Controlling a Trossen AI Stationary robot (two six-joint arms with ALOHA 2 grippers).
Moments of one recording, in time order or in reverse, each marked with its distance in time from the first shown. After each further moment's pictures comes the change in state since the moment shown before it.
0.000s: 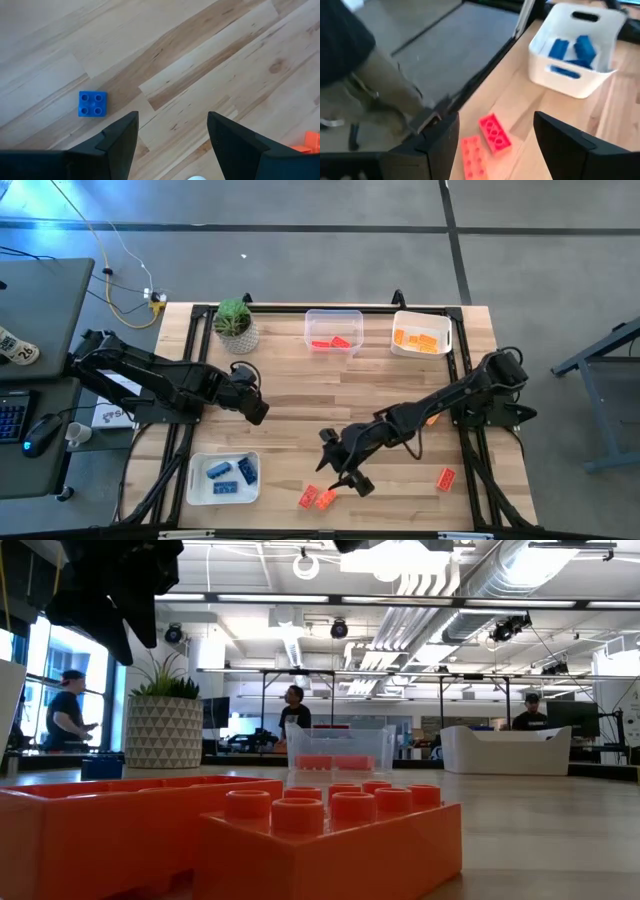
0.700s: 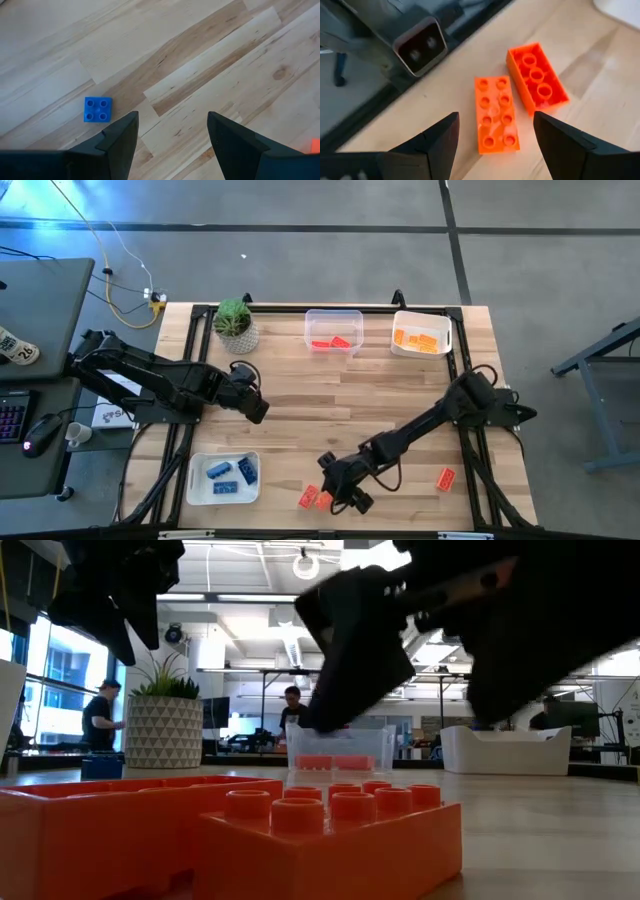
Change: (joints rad) left arm 0.000 0.000 0.000 -0.008 -0.034 0.000; right arm 0.087 0.270 0.000 0.027 0.052 -0.155
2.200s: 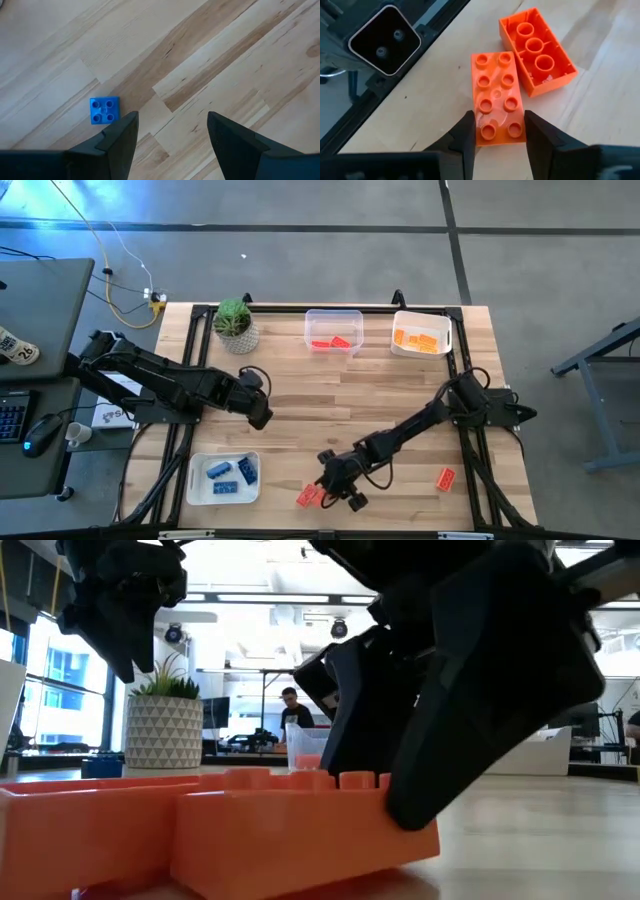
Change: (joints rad) left arm 0.000 0.100 0.001 0.002 0.019 0.101; right arm -0.031 0.072 0.000 0.033 -0.028 0.155
